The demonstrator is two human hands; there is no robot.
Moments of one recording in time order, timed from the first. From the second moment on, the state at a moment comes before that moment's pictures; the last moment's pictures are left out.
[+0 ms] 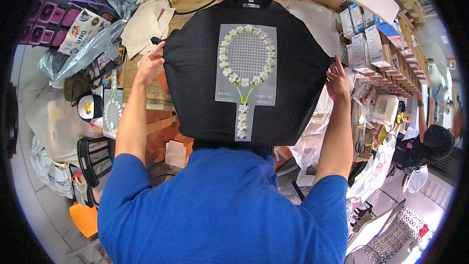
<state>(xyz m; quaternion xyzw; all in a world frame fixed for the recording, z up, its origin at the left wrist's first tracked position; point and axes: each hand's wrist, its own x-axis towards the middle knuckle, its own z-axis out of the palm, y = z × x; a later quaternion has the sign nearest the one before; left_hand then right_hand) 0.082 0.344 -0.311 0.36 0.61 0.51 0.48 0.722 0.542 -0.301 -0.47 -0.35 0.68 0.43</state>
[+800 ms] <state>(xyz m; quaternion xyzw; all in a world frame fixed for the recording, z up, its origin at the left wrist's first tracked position) 0.087 0.348 -0.296 0.36 0.59 0.51 0.51 0.710 0.555 -0.291 -0.56 -0.33 0.61 0.46</state>
